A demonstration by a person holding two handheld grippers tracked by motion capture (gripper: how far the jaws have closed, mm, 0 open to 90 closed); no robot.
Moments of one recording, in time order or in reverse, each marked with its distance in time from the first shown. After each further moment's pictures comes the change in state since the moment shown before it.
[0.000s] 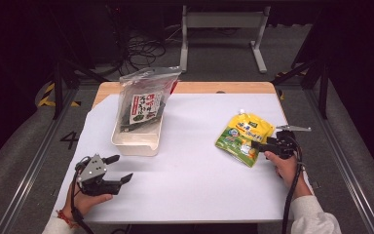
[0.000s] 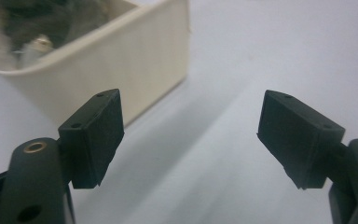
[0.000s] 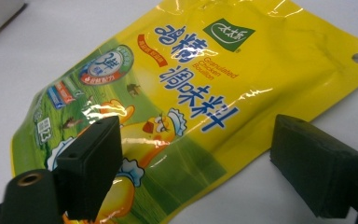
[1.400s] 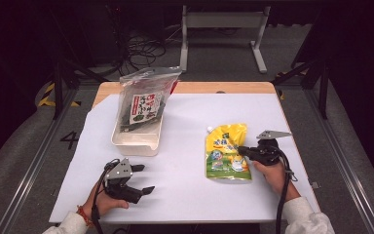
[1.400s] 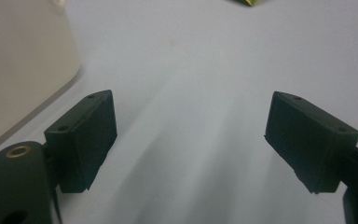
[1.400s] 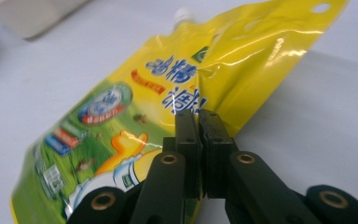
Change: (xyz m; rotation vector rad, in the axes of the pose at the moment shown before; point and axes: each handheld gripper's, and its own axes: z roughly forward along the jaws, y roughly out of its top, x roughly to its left) left arm -0.022 0.012 0.049 0.074 -0.250 -0.037; right arm 0.069 -0.011 -0.001 0.045 0.192 -0.268
